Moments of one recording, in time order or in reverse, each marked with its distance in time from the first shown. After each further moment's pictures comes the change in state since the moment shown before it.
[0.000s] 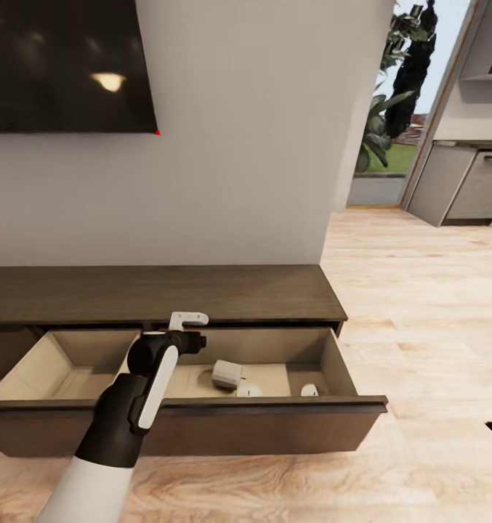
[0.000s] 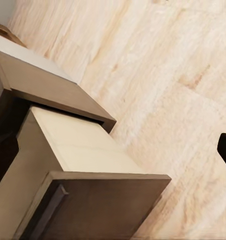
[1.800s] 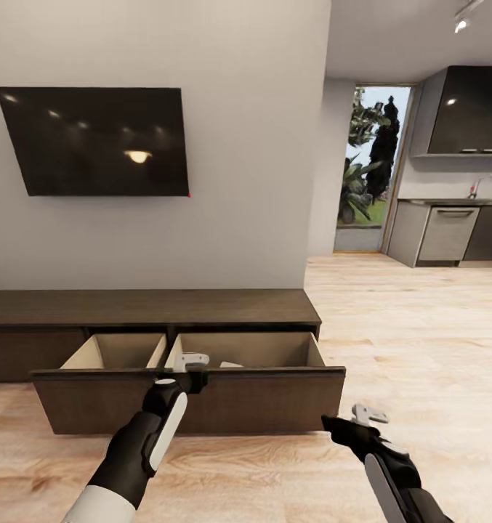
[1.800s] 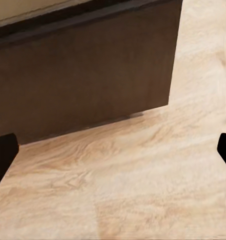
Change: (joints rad) left arm 0.109 0.001 0.001 0.323 -0.004 -0.372 0.014; right arm -0.006 0.086 1.114 0.165 0.161 -0.449 -0.608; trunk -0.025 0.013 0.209
